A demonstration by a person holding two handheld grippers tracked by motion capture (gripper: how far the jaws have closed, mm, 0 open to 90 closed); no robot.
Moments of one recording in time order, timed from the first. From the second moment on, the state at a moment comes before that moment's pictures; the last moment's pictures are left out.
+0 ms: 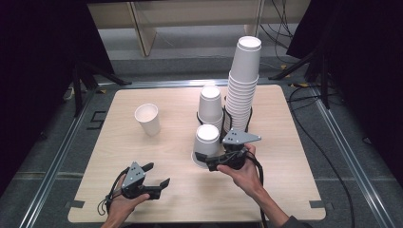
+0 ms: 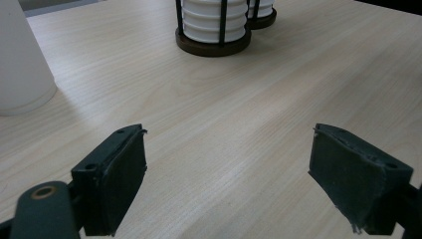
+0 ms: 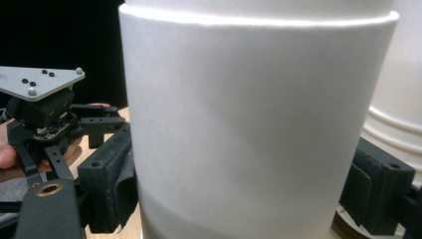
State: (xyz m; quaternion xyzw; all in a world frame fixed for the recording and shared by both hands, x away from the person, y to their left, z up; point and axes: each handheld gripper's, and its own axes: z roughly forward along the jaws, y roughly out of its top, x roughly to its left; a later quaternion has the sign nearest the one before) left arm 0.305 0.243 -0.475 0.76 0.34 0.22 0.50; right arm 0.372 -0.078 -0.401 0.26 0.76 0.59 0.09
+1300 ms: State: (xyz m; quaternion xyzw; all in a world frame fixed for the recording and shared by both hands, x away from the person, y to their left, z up) left arm 0.299 0.237 -0.470 0.77 0.31 0.19 0.53; right arm 0.364 -0.050 -0.426 0.23 0.78 0.58 0.05
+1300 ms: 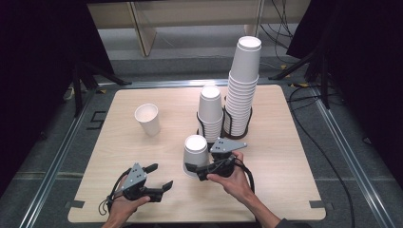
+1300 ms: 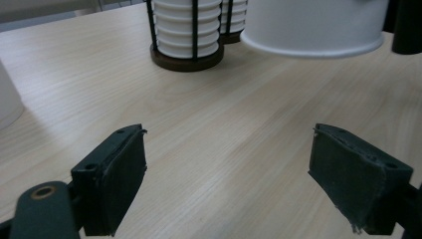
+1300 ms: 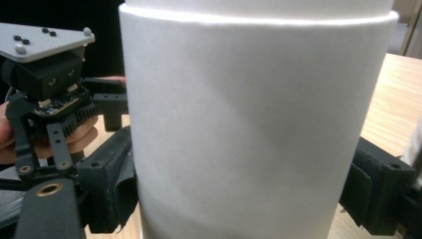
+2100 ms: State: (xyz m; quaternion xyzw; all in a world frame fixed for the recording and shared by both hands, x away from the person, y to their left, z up) left arm 0.296 0.234 -0.466 0.74 0.29 0.14 0.59; right arm 0.355 -0.012 -0.432 0.19 0.79 0.58 0.05
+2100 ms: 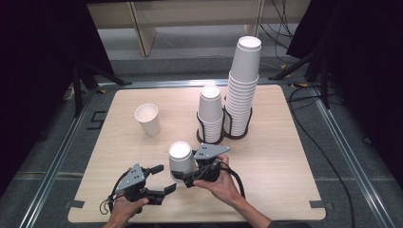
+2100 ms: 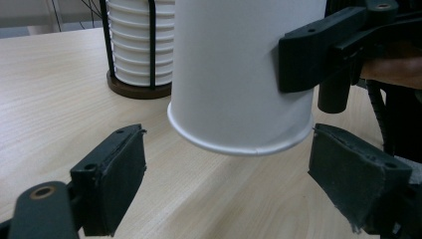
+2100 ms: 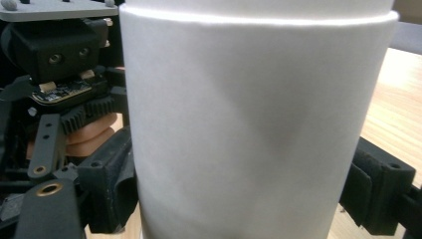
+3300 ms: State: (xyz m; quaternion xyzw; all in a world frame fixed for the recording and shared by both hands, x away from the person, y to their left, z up) left arm 0.296 0.225 -0.467 0.74 0.29 0.14 0.59; right arm 0.341 0.019 -0.432 0.15 0.79 0.59 0.04
